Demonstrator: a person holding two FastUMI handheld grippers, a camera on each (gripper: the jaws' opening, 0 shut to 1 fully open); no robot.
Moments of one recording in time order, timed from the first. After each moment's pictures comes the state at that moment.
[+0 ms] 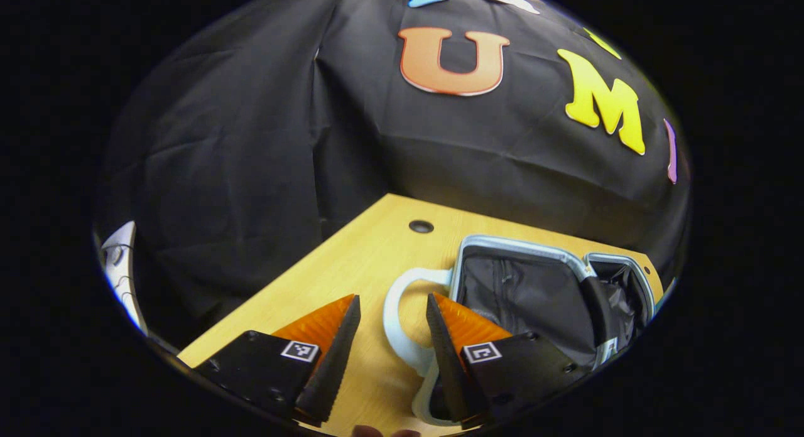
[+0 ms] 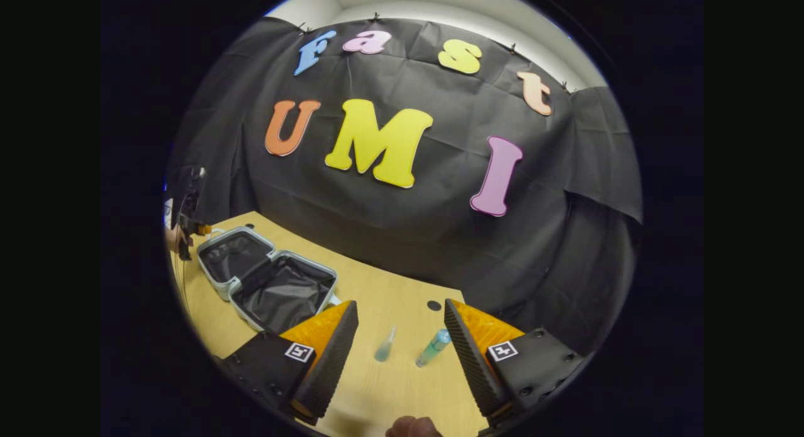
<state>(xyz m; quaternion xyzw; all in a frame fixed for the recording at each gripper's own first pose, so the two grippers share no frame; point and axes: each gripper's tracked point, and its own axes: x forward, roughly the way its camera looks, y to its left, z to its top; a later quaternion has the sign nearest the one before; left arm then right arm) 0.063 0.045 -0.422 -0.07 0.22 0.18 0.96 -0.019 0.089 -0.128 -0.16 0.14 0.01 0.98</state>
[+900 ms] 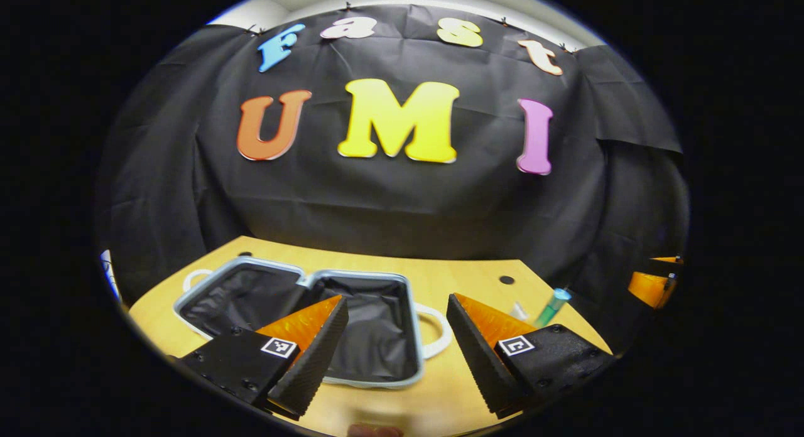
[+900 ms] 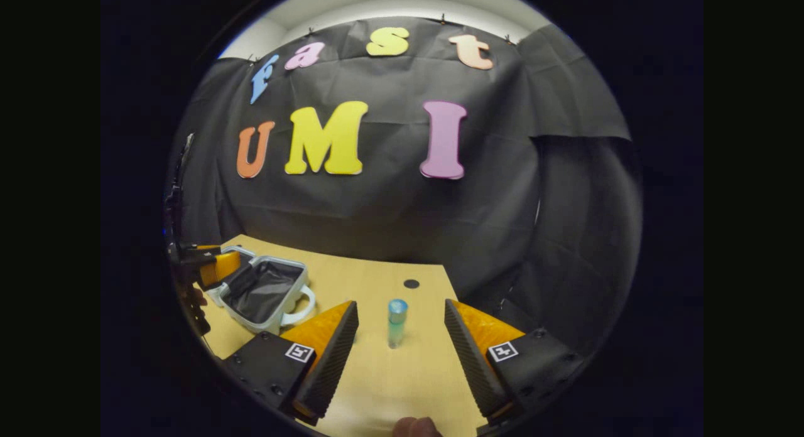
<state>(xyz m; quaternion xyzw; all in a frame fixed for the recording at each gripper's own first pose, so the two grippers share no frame) 0.026 -0.434 -0.323 -0.04 0.16 -0.01 0.99 -0.040 -0.071 -0.170 -0.04 0.16 -0.03 0.99</state>
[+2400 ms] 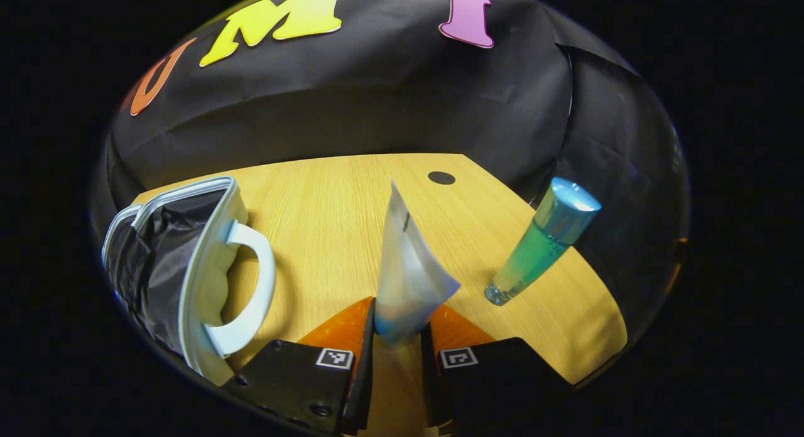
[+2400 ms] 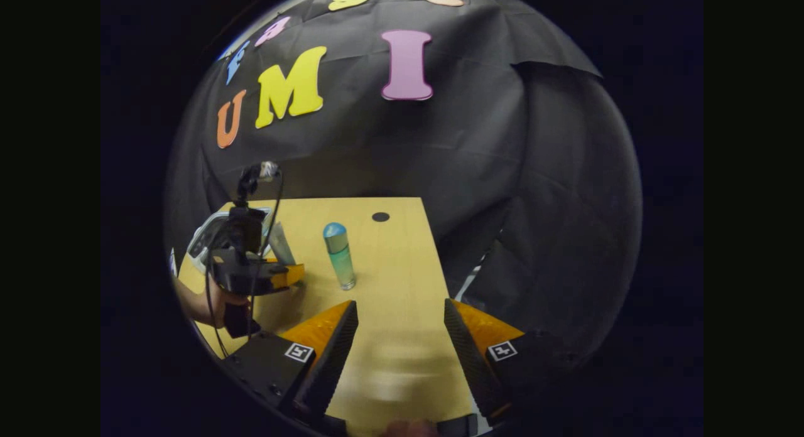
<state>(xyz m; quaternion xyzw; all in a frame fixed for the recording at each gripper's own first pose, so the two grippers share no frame) 0.087 -0.579 -0.491 -0.01 0.35 -0.14 0.92 -0.035 -0.147 -0.276 -0.01 0.29 -0.03 0.96</state>
